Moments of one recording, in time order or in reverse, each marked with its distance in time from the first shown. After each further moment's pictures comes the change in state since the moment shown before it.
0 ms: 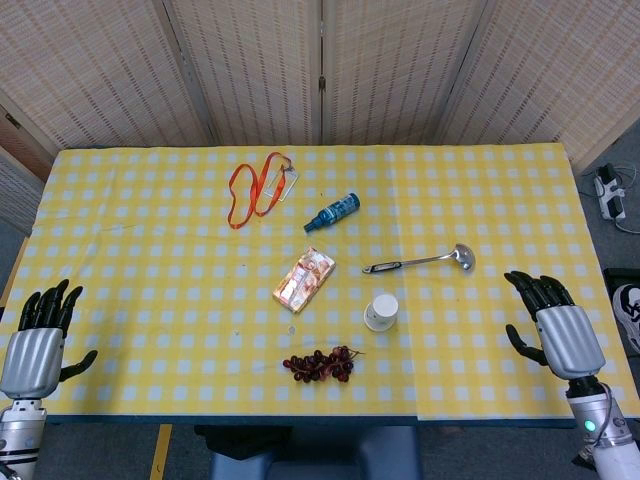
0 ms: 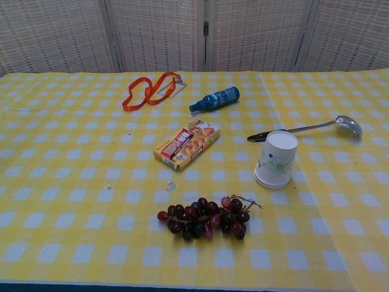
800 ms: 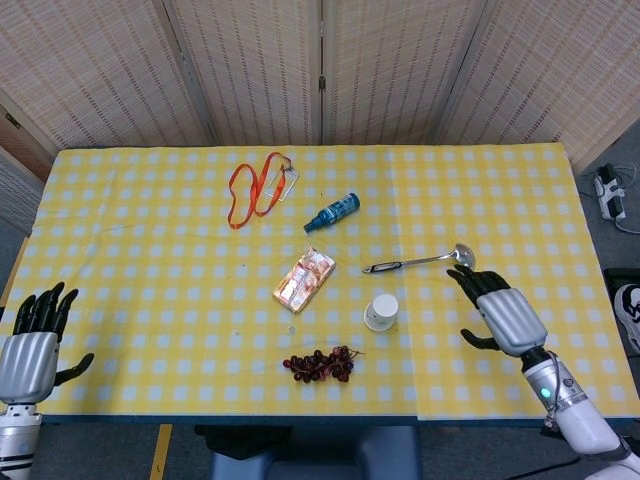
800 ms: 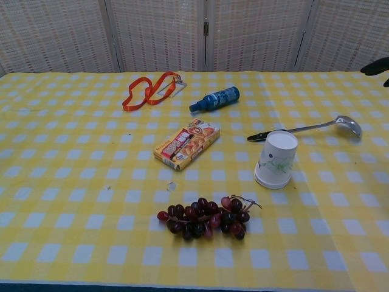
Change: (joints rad) left arm 0.019 0.011 0.011 0.007 0.020 0.023 -0.034; right arm 0.193 0.055 0.049 -0.124 0.100 -0.363 -0.095
